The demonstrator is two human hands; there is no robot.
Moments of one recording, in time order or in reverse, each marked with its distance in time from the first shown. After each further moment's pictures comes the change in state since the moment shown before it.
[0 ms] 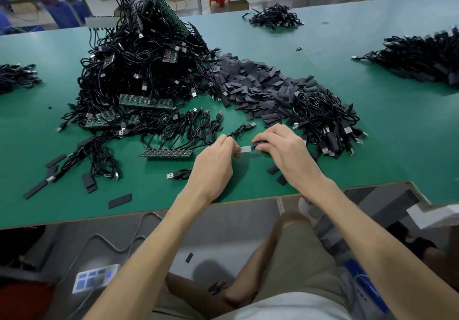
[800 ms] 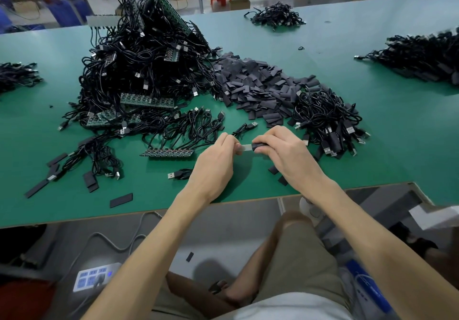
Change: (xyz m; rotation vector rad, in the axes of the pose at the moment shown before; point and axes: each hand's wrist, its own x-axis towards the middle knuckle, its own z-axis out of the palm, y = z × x) left_hand -0.001 -0.002 -0.001 -0.062 0.017 0.031; right_hand -0.003 0.005 0.005 -0.008 -0.001 -0.044
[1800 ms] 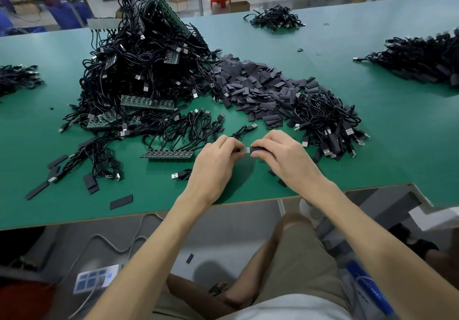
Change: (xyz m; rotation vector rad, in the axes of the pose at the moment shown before) left_hand -0.003 0.006 -0.005 -0.055 0.099 0.037; right_hand 0.000 0.000 0.002 -0.020 -0.044 -0.012
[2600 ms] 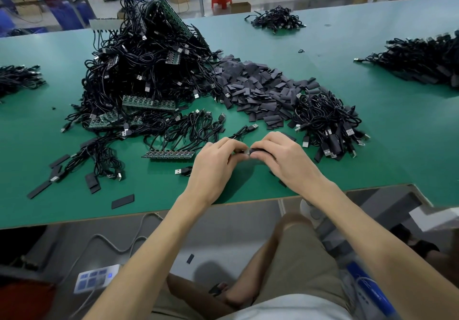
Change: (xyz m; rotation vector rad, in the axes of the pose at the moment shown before) left_hand -0.002 0.001 0.000 -0.050 0.063 -0.010; right_hand -0.001 0.004 0.003 0.013 -0.020 -0.027
